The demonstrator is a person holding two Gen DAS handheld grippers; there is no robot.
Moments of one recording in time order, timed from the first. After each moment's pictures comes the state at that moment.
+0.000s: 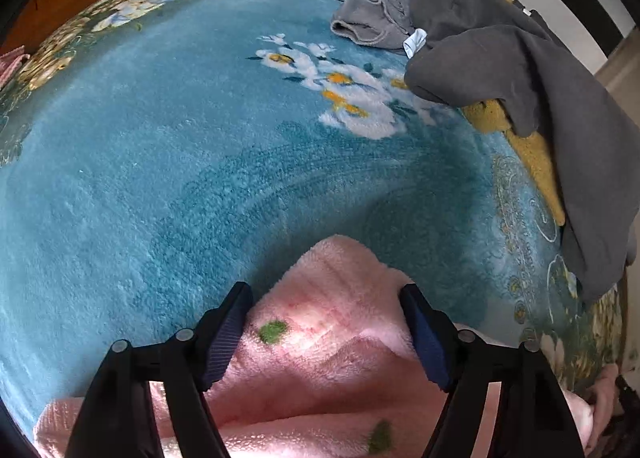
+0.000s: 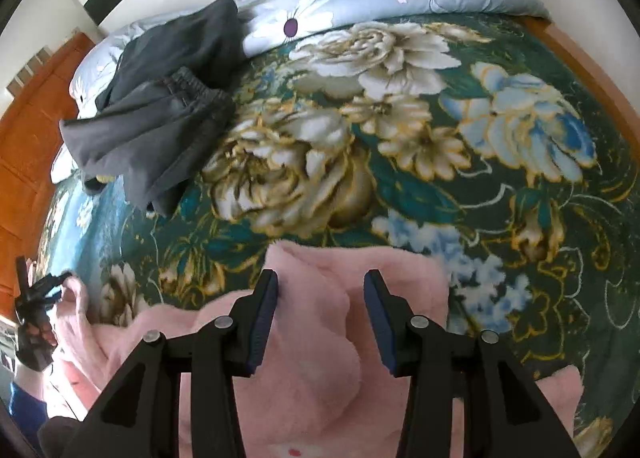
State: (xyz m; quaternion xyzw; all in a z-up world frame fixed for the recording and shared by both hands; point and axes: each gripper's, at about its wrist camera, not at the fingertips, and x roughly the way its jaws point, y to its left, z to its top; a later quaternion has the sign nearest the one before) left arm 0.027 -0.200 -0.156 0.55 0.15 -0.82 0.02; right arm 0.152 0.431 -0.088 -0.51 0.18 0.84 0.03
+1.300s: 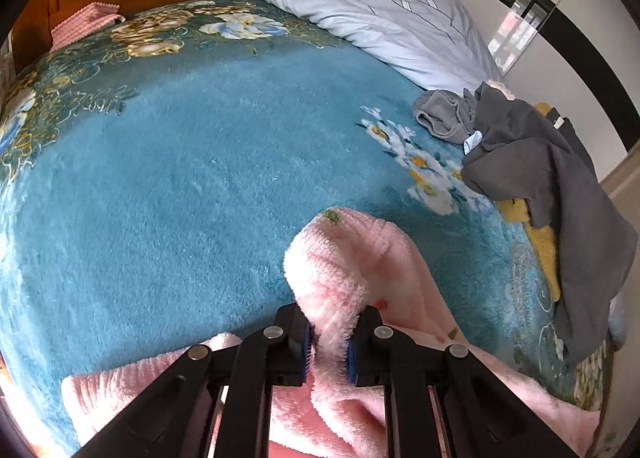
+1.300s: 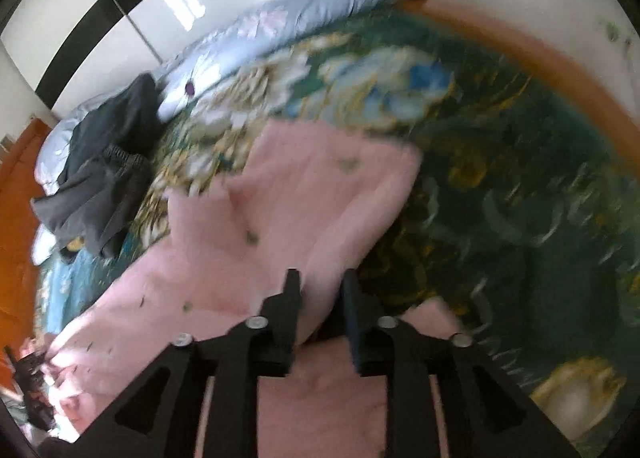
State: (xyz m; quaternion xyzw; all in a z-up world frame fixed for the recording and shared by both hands) left arm 0.085 -0.262 -0.131 0.45 0.24 -0.85 0.11; right arm 0.254 0.515 -0.083 -0.42 0.25 0.86 0.17
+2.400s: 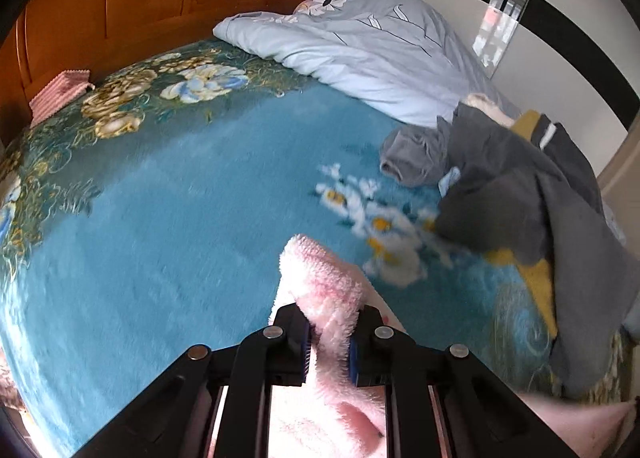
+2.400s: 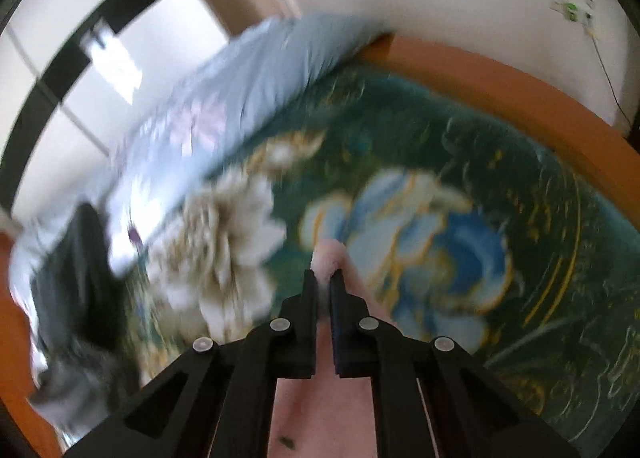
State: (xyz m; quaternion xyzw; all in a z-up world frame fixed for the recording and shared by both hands) left arm -0.005 -0.239 -0.075 0.42 0.18 -0.88 0.12; right arm 0.092 0.633 -0.062 -0.35 0.35 0.82 0.28
